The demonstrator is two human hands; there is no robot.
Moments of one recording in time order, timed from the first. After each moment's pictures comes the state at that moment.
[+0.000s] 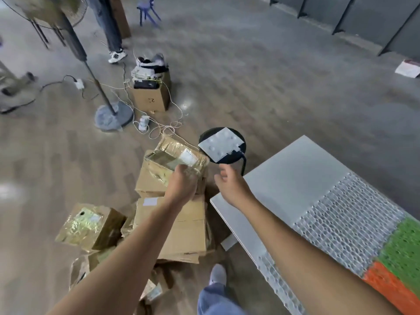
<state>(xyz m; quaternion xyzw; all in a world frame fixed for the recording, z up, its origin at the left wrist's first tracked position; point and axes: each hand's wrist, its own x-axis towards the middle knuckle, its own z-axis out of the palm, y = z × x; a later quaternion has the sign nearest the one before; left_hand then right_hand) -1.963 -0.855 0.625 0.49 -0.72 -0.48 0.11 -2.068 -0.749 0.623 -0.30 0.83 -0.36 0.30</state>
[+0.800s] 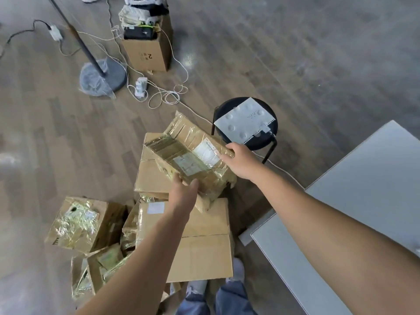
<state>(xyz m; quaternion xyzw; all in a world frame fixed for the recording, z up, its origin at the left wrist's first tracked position) -2.001 -0.996 0.444 0.61 -0.55 -0.58 0.06 -2.170 -0.937 0.472 -0.33 0.85 -0.21 0.35</state>
